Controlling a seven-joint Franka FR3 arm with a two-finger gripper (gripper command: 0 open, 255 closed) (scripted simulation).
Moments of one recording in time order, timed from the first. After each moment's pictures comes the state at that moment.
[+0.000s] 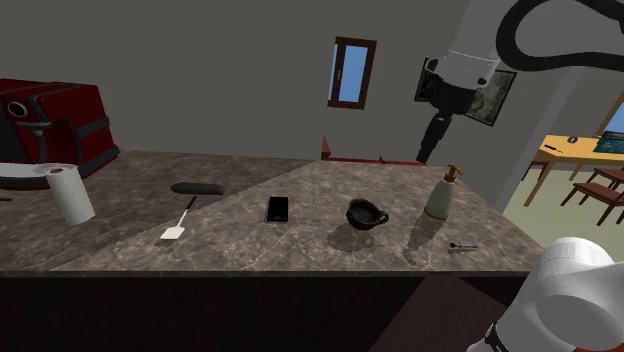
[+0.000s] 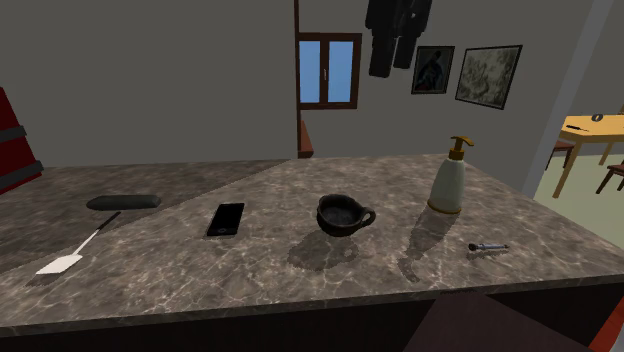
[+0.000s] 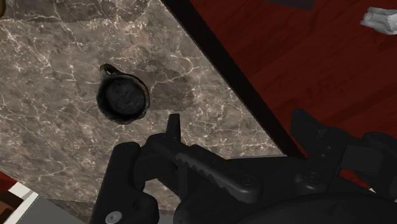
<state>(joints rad) 0.01 -0.79 0.06 -2.26 -0.01 1.61 -0.17</state>
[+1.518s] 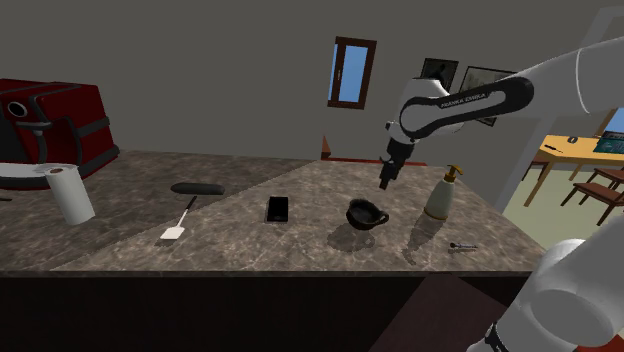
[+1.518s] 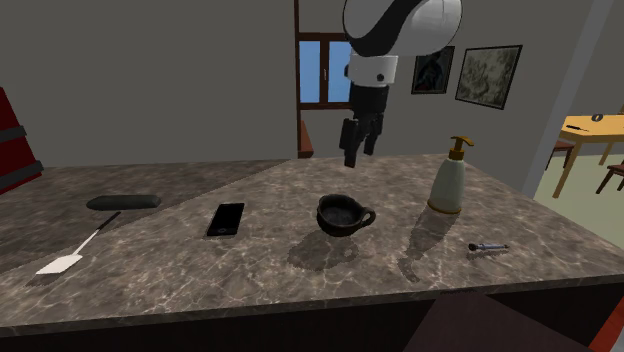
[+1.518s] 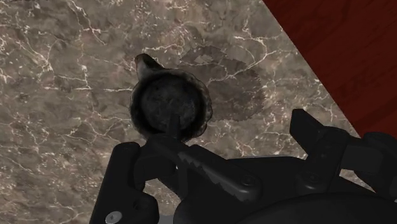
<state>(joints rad) -0.08 -0.27 -0.18 -2.33 -0.04 2.13 -0.39</state>
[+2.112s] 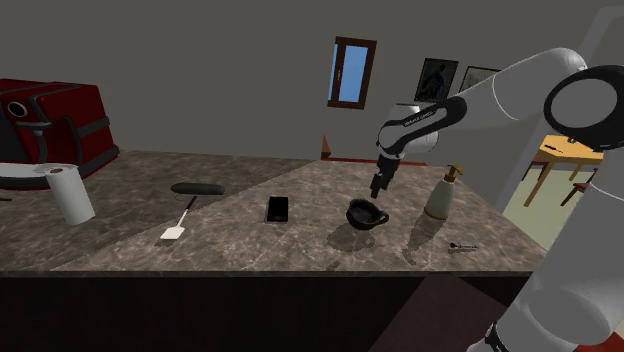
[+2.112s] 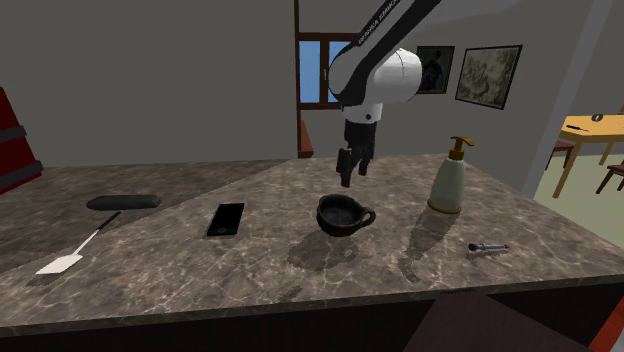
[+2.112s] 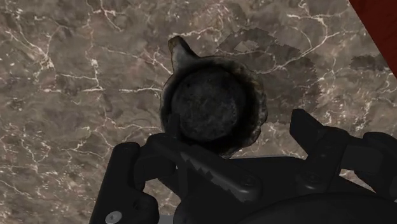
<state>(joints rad) -0.11 0.06 -0.25 -2.20 0.05 2.29 -0.51</state>
